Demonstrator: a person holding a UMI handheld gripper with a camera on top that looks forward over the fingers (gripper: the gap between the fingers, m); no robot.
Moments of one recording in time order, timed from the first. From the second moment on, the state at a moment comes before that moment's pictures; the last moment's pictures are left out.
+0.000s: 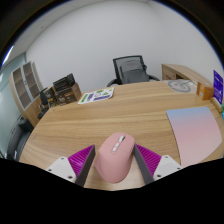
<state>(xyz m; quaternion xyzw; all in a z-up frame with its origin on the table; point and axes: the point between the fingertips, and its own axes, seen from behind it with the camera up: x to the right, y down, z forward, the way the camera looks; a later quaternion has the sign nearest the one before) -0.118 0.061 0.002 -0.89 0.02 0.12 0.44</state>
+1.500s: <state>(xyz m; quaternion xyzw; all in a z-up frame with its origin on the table) 0.184 0.106 -0.007 -0.92 0.02 -0.03 0.39</state>
